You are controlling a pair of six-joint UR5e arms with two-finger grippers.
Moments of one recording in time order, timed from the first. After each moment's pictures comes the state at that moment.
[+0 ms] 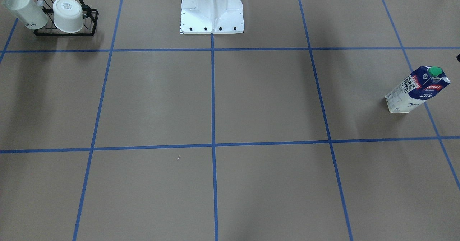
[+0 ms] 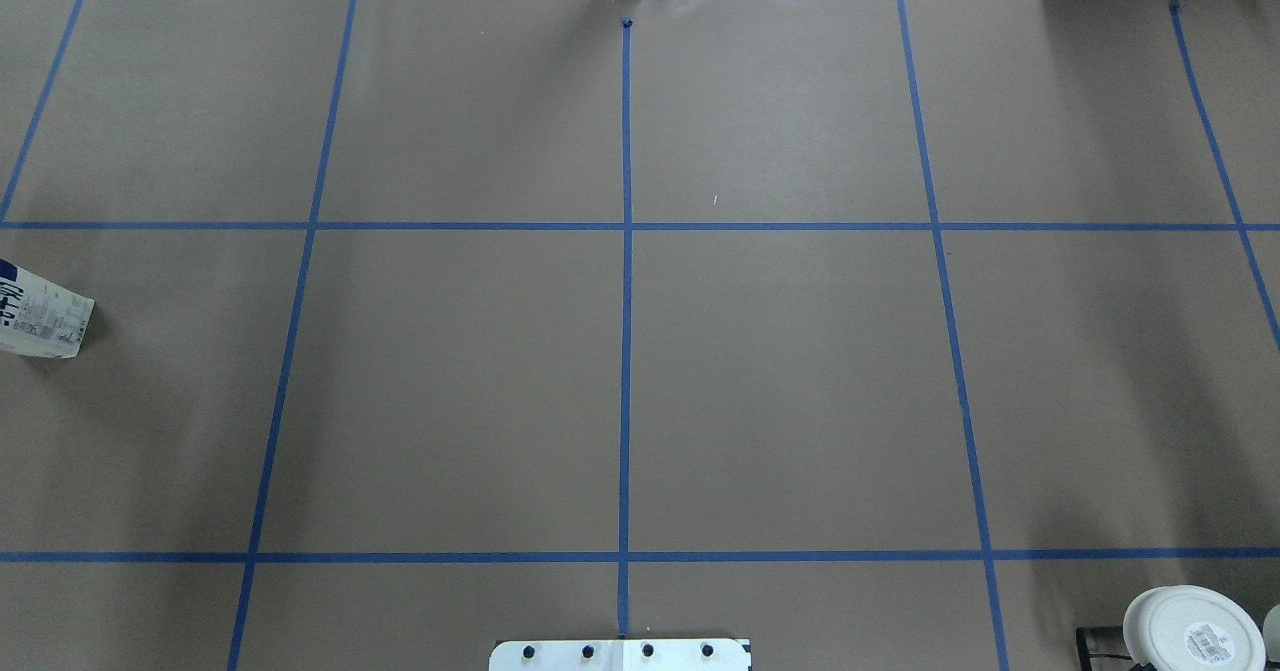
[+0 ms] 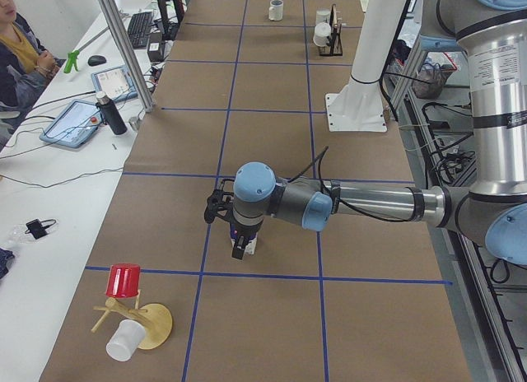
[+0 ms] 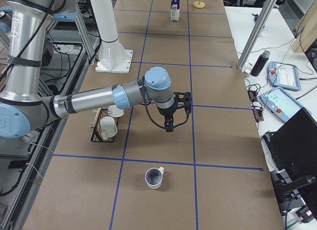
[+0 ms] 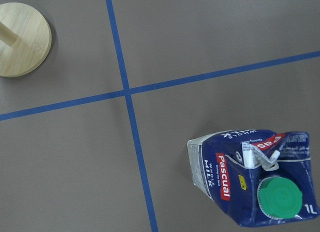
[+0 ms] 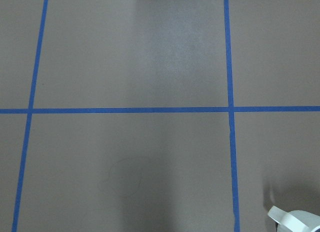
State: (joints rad) left arm -1.52 -1.38 -1.81 -1.80 -2.41 -0.03; right arm 1.53 -1.78 2.02 -1.44 2.37 0.30
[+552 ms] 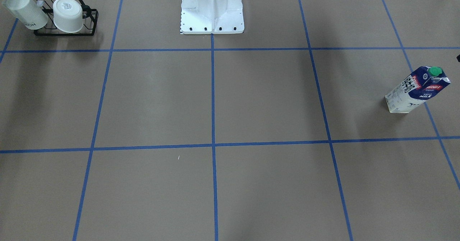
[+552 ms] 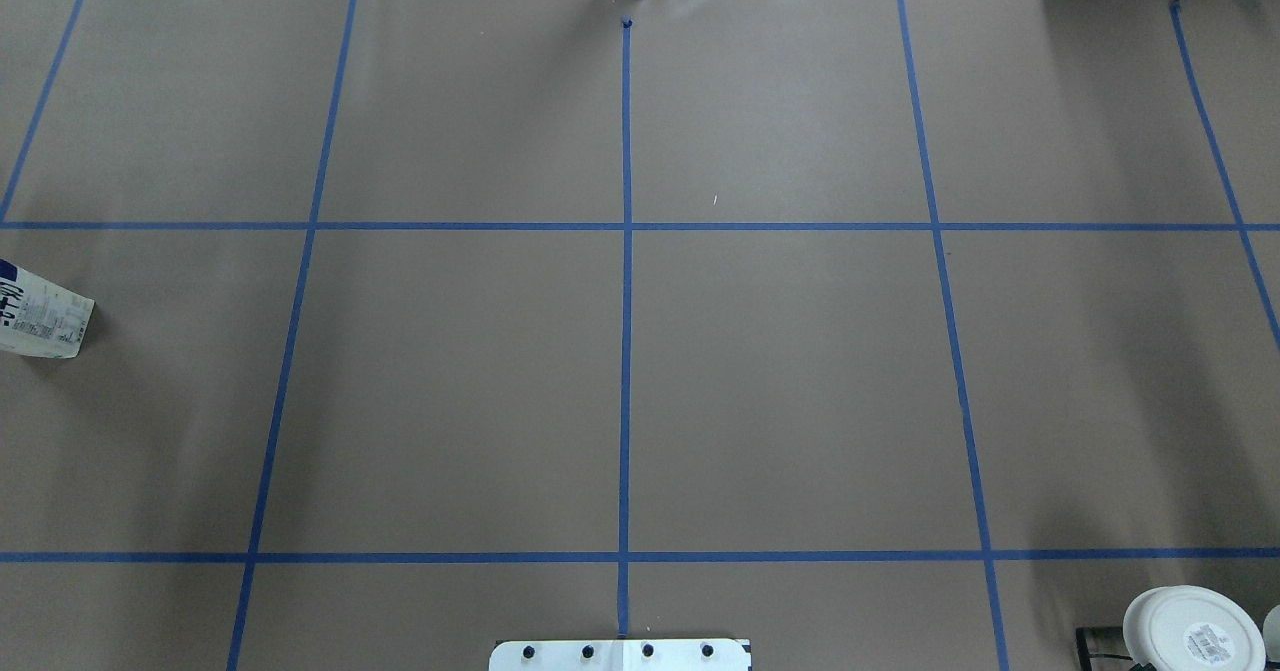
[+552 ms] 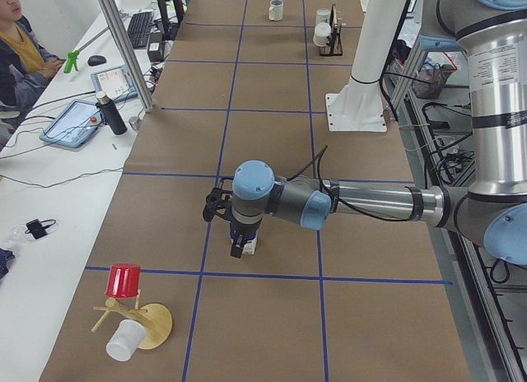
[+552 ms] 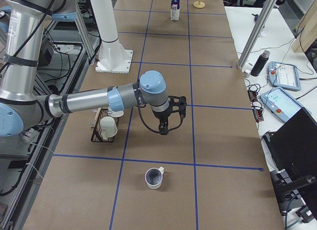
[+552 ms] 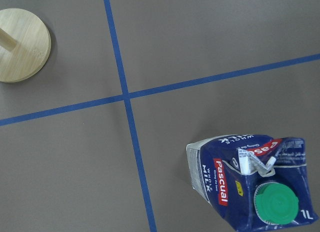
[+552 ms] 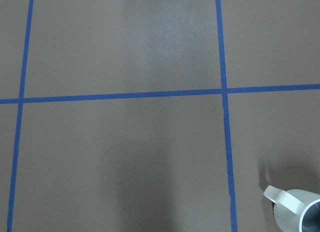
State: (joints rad) left arm -1.52 -1.39 -1.82 -1.80 -2.41 -0.03; right arm 1.53 -1.83 2.02 -1.44 2.38 0.31
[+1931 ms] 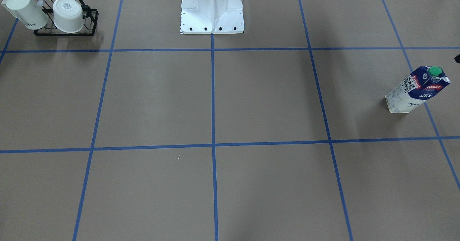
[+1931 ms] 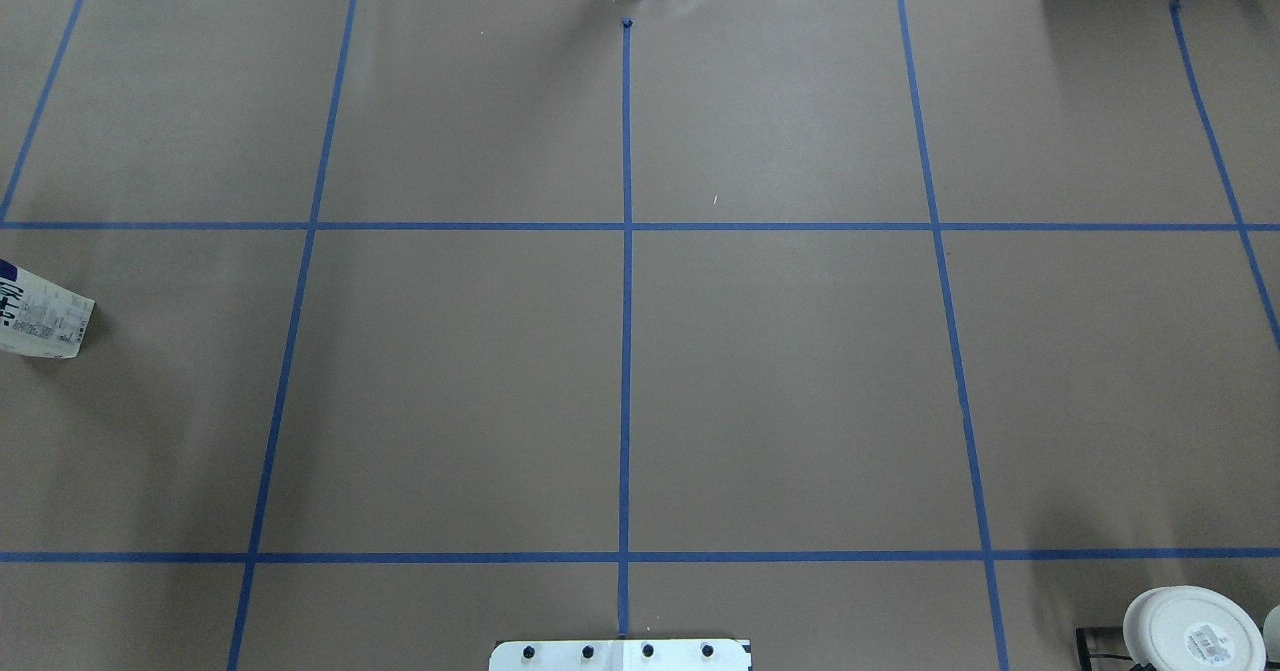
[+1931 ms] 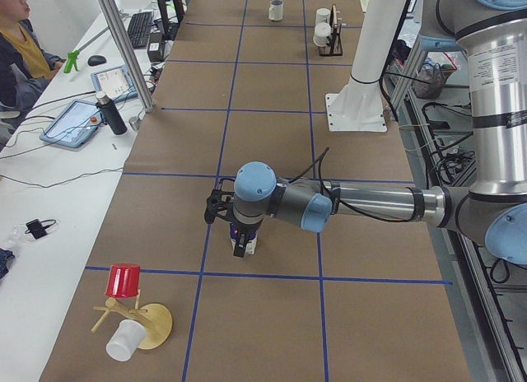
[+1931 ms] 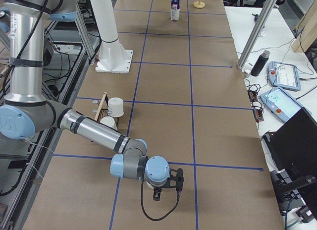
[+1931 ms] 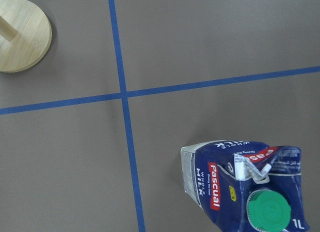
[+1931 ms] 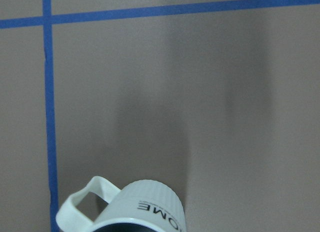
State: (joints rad) left arm -1.52 -1.38 -1.81 -1.84 -2.42 -0.12; right arm 1.65 -1.70 1.31 -1.23 2.41 -0.03
